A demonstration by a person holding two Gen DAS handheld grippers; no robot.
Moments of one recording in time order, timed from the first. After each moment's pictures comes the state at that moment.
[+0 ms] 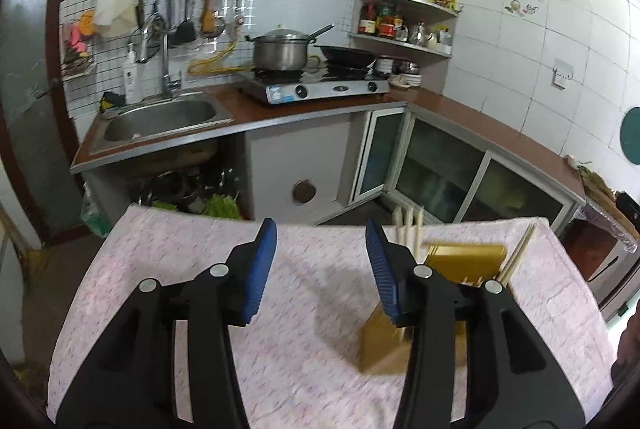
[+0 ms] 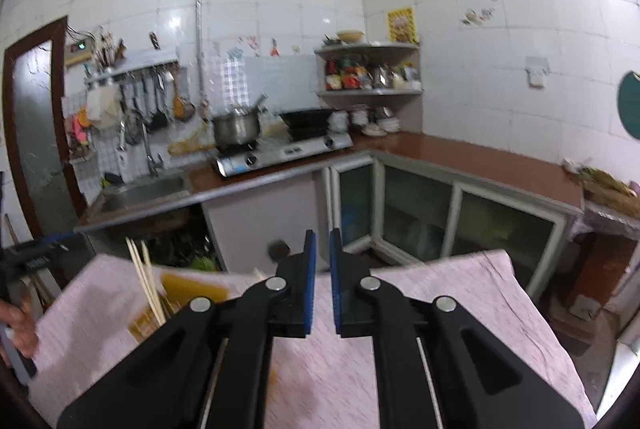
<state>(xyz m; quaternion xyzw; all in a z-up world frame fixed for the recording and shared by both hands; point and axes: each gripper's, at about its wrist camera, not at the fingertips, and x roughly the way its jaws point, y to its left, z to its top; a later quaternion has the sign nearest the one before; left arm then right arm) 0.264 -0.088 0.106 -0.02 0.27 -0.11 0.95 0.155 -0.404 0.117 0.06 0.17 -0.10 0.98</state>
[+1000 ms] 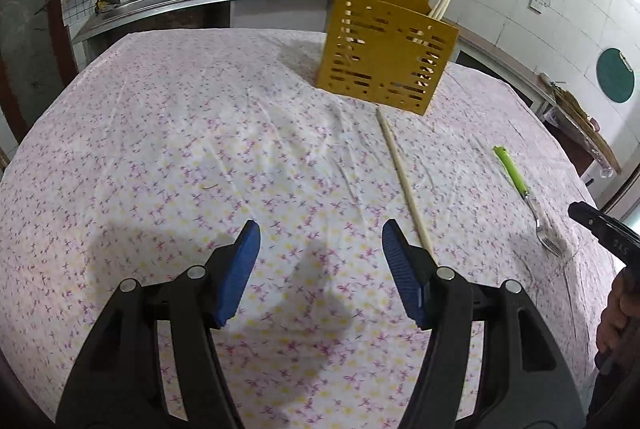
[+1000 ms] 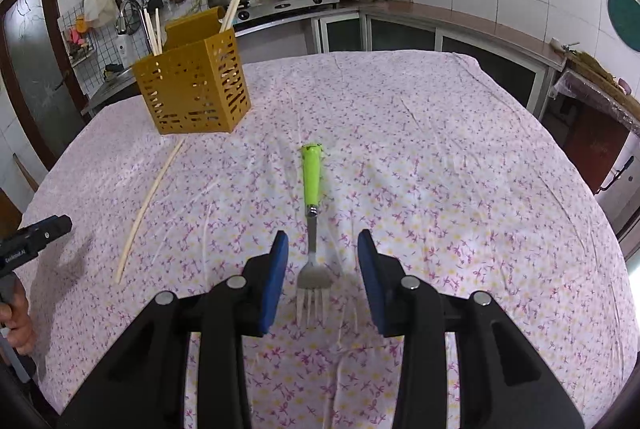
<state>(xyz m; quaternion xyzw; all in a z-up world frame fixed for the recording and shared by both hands) 0.036 -0.081 -0.056 -0.02 0.40 -0.15 0.90 -0.026 -0.403 -0.062 0.09 0.37 -0.08 0.92</state>
